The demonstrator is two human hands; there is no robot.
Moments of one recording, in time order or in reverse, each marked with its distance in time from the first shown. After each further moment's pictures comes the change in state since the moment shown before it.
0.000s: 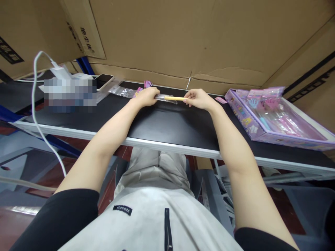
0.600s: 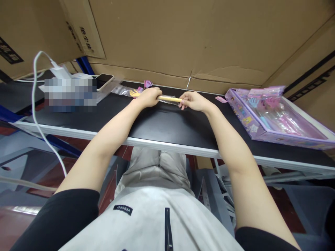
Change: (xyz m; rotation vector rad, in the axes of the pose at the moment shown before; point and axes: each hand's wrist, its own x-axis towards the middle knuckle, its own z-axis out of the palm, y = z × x) left_hand 0.000 0.008 0.003 0.013 0.038 0.041; right_hand -0.008 -0.021 0.017 0.111 -0.119 0.056
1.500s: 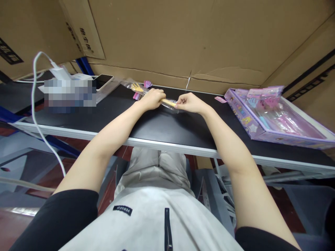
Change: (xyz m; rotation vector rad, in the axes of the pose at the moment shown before) left_hand -0.001 0.015 0.000 -0.011 0.002 0.150; right_hand -0.007 -0.015 0.012 -0.170 0.028 -0.074
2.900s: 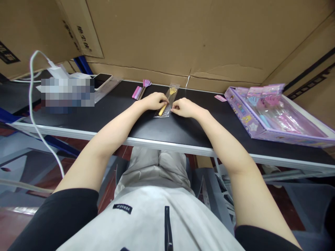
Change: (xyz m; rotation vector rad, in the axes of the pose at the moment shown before) left_hand 0.001 0.003 0.006 -0.213 -0.070 0.025; right_hand -0.004 -0.010 0.018 -0.475 -0.117 -0.108
